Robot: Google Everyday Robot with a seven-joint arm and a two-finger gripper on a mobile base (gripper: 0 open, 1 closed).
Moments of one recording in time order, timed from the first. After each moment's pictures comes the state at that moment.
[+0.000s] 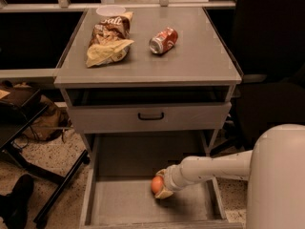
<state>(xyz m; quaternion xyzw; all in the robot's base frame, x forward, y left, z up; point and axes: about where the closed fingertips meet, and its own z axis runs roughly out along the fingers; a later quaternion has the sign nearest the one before) 0.522 -0.038 0.370 -0.67 0.69 0.11 0.25</state>
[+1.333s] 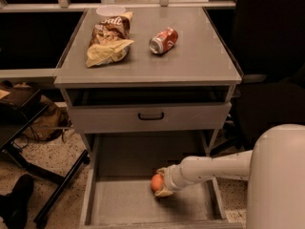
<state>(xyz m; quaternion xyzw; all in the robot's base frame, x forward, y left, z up) 0.522 -0.038 0.370 -0.67 0.69 0.11 0.25</state>
